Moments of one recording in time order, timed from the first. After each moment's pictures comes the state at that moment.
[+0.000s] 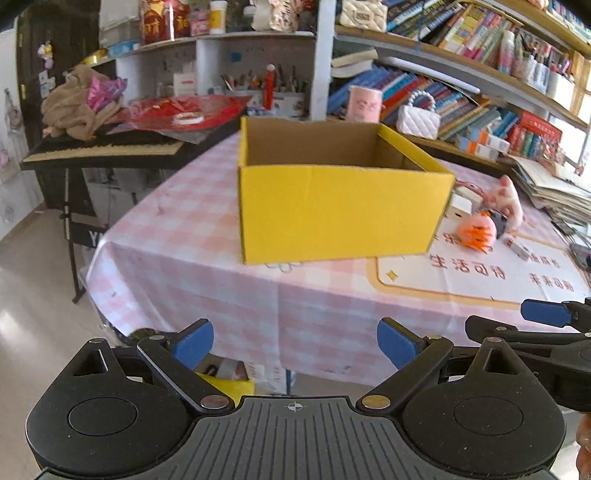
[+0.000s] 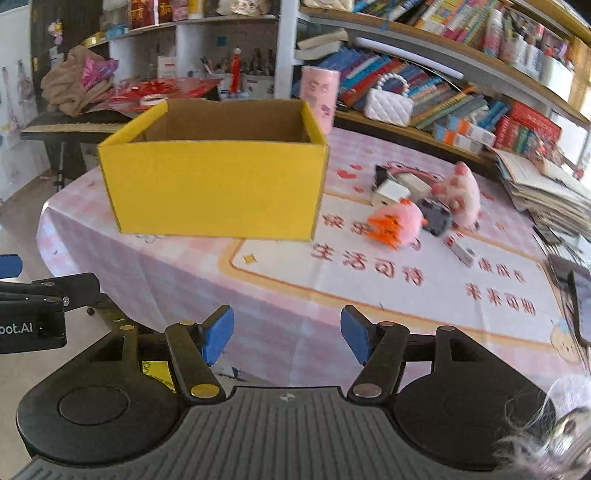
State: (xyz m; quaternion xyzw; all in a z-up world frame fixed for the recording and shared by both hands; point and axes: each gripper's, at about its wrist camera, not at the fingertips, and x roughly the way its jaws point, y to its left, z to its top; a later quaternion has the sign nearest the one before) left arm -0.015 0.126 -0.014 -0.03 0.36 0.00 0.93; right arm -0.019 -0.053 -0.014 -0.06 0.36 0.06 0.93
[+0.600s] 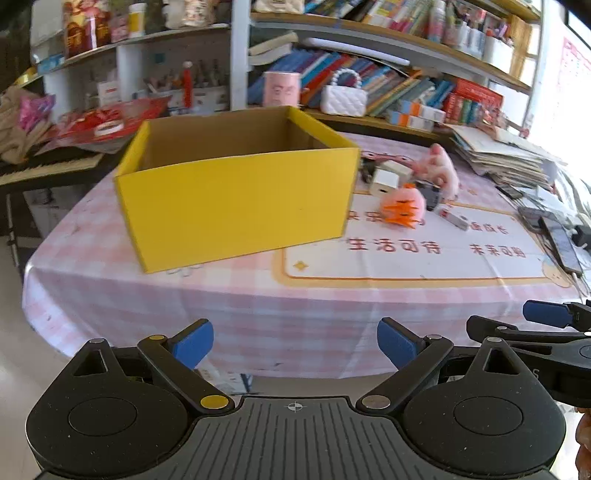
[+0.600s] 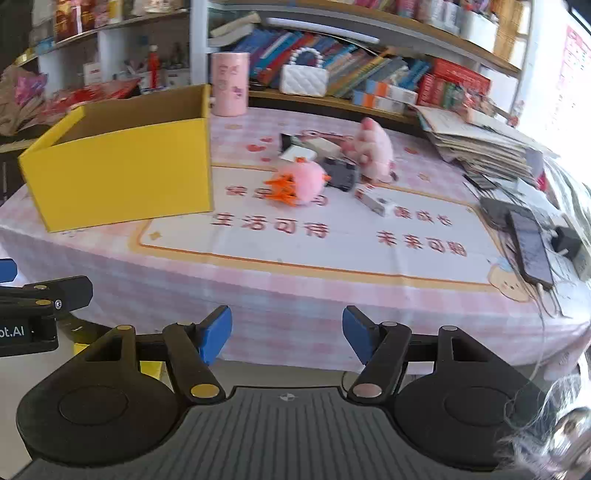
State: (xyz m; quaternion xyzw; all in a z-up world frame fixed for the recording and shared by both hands) left arm -0.002 0.060 -0.018 0.00 0.37 -0.10 0.92; right arm -0.037 -0.123 -0.019 -0.03 0.37 -0.04 0.93
